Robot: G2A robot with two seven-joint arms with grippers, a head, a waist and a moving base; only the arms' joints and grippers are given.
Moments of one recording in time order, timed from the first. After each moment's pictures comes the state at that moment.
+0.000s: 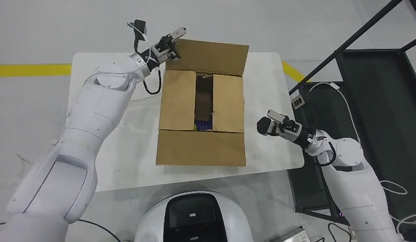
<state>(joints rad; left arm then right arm) 0.38 -1.44 -0.79 -0.52 -0.45 -0.44 -0.64 -1.56 -1.01 1.63 -1.66 0.54 -0.26 1.02</state>
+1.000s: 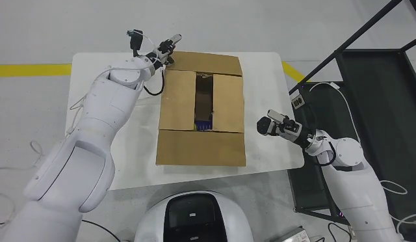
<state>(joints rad) 0.27 -1.57 -0.74 -0.20 -0.31 -0.26 -0.47 -1.56 -1.01 1.63 -1.66 0.54 -0.26 1.02</state>
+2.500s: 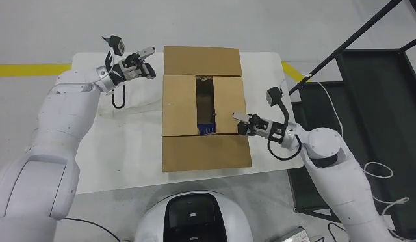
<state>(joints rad) 0.37 -1.34 -1.05 -0.31 -0.50 -0.53 -1.25 -1.43 -1.02 1.42 -1.80 0.21 0.01 0.88</state>
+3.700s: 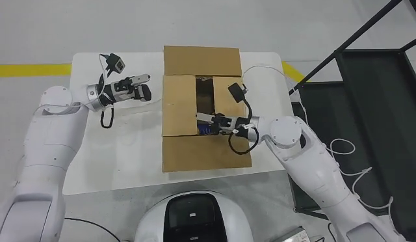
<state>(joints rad) 0.68 -1.18 -1.19 -0.83 -0.44 -0.37 -1.32 -1.17 -1.08 1.10 -1.73 0.12 0.19 0.80</state>
